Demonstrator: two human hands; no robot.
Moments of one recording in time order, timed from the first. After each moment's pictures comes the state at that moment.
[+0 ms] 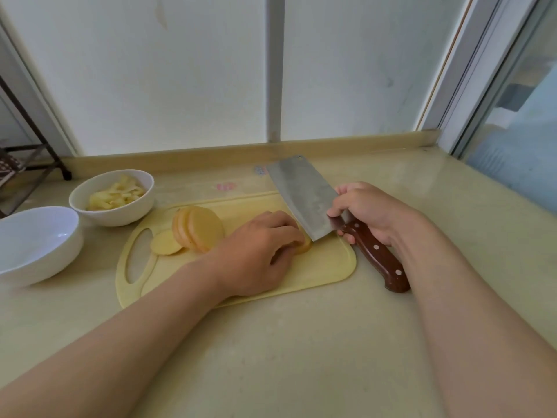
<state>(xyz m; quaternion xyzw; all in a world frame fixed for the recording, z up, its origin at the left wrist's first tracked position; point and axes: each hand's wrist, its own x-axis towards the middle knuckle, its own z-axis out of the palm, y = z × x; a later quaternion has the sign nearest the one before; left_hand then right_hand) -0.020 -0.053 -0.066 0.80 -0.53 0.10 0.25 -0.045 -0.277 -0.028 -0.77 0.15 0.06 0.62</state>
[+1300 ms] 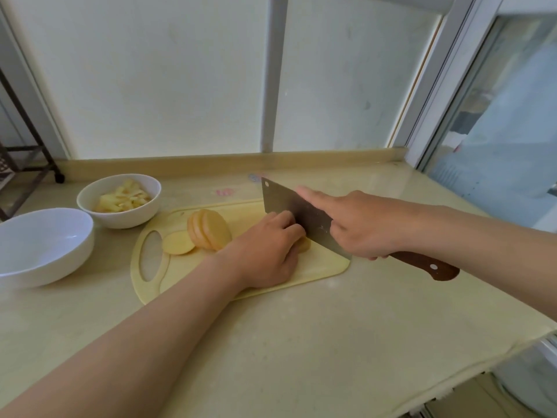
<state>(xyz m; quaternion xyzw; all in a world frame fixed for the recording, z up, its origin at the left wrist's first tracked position) -0.018 -0.056 -0.062 0.82 -0.53 0.09 0.18 -0.115 -0.207 0.051 -0.99 0.04 0.15 0.03</state>
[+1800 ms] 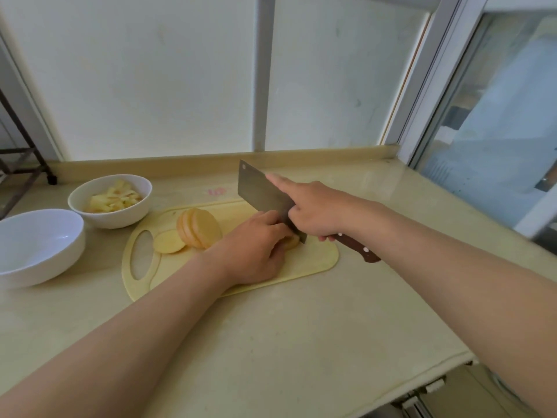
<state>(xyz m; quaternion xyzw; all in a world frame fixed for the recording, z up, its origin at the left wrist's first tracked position) -0.019 -0.053 -0.061 0.81 -0.54 0.07 0.22 -0.073 -0.199 0.028 -0.99 0.03 0.08 0.14</state>
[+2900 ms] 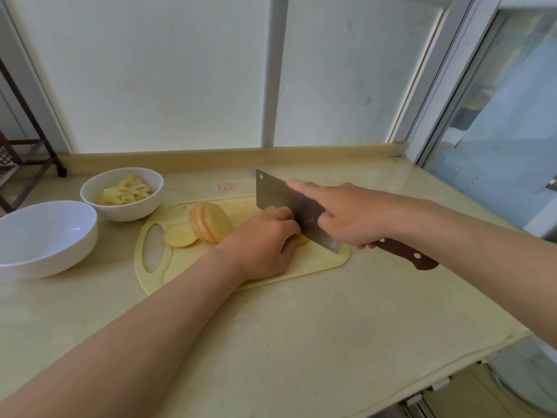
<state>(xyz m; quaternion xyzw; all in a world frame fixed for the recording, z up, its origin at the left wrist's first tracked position) -0.018 -0.050 -0.065 0.80 -0.53 0.12 0.24 -0.102 -0.201 0.040 -0.99 0.04 0.12 0.11</state>
